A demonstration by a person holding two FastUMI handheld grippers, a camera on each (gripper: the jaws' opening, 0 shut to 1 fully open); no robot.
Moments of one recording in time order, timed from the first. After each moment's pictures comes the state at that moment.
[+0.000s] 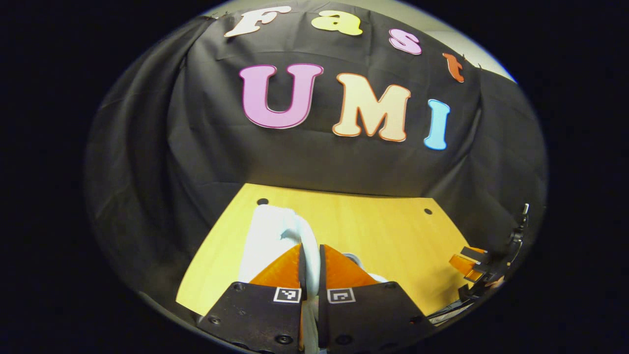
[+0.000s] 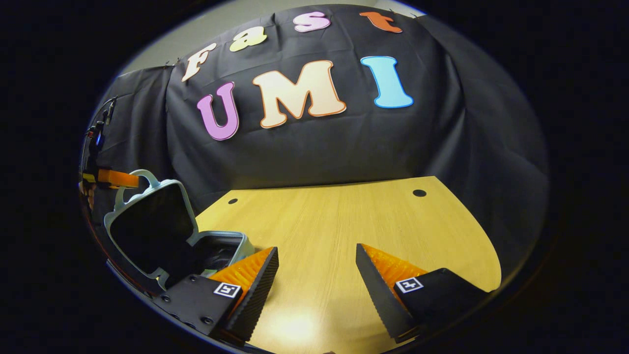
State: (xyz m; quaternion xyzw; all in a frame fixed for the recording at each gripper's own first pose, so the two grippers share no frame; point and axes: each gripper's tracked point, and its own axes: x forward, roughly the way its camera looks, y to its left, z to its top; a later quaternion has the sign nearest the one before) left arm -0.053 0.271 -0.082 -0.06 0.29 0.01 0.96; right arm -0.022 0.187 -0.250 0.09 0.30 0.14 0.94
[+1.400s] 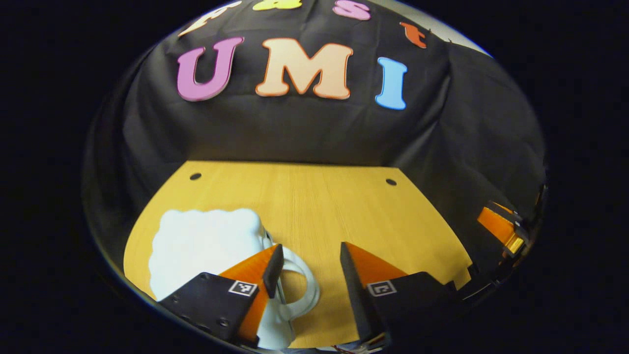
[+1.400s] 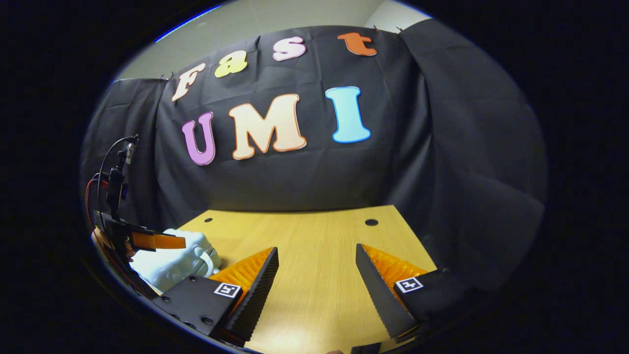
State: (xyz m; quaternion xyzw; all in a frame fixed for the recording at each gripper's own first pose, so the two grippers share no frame) left arm -0.031 0.072 -0.155 -0.03 0.30 -0.03 0.95; right arm -0.001 0.038 -0.173 0.08 0.21 0.10 0.97
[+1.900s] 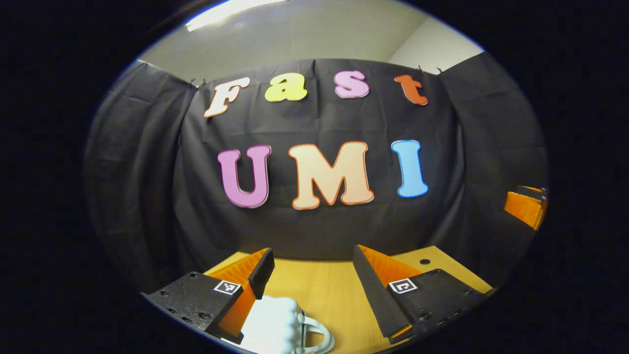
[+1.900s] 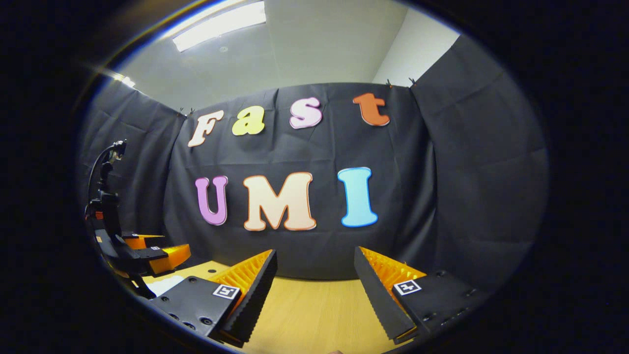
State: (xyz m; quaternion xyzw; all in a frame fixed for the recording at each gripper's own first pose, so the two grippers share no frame) left arm -0.001 0.079 0.017 0.05 0.03 0.07 1.00; right arm 0.029 0.050 0.004 0.08 0.01 0.10 0.99
